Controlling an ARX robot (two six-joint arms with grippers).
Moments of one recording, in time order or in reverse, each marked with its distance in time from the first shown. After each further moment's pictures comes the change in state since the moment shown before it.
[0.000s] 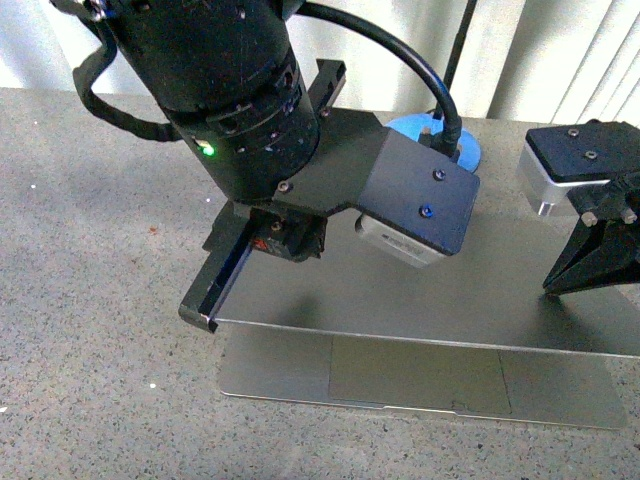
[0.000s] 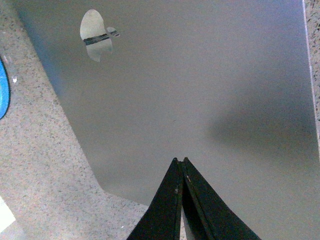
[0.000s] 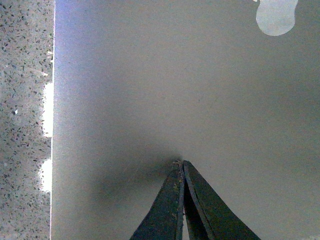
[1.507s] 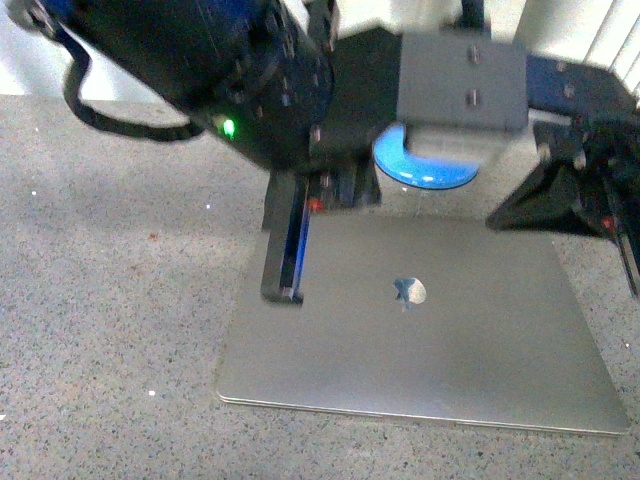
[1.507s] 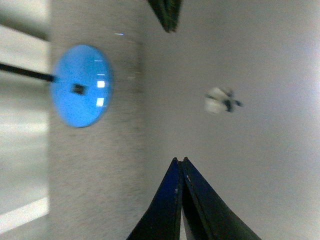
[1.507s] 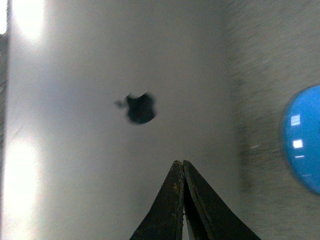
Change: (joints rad) left arm 0.045 -0.117 -0.122 0.357 0.183 -0.253; right arm 0.012 -0.089 -0.100 0.424 -0.213 0.225
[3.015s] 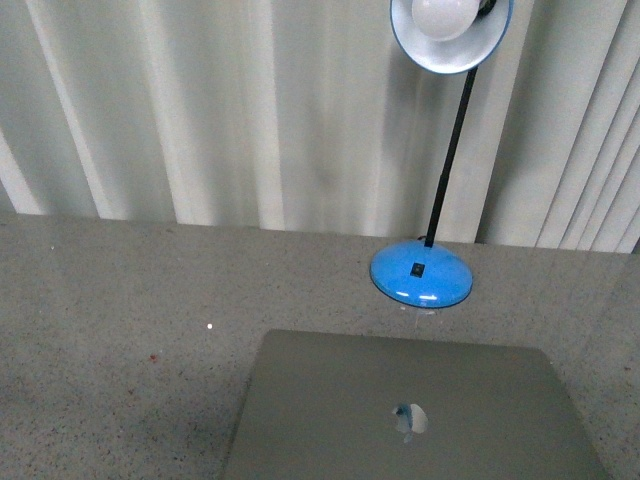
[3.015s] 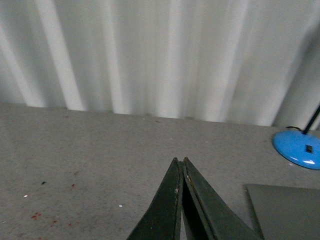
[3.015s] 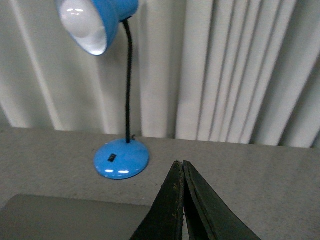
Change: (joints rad) left arm 0.501 -1.205 -0.994 0.579 -0.240 -1.203; right arm -0.015 -1.150 -0.906 0.833 0.674 1.284
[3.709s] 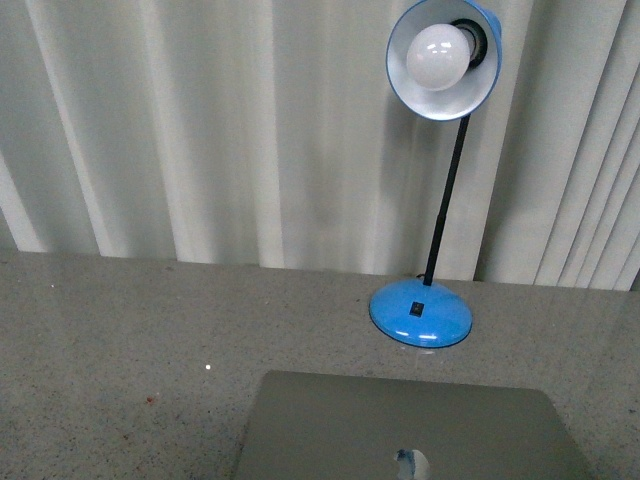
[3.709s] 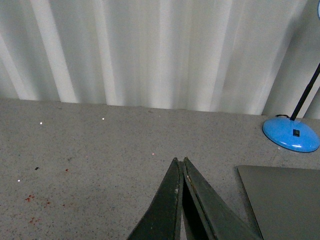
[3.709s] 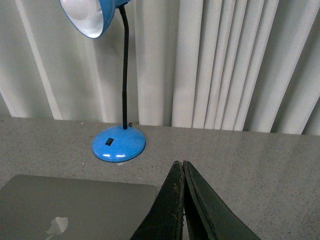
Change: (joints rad) left arm -0.011 -0.279 -0.133 -0.146 -0.006 -0.003; right arm -0.061 -0.319 -0.158 -0.157 -0.049 0.002
